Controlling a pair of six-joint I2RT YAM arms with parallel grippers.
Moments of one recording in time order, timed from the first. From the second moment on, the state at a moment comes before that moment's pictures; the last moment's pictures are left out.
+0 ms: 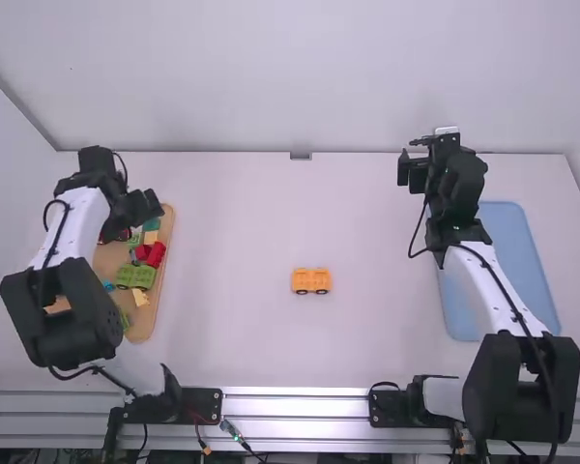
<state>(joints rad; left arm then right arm) 0.38 1.72 1.37 -0.86 0.03 -0.27 0.00 1.43 0.94 0.25 -0.01 -0.19</state>
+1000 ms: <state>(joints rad) 0.34 2.09 1.66 -1.01 -0.09 -0.05 0.03 1.43 0.94 0.28 0.00 -0.17</state>
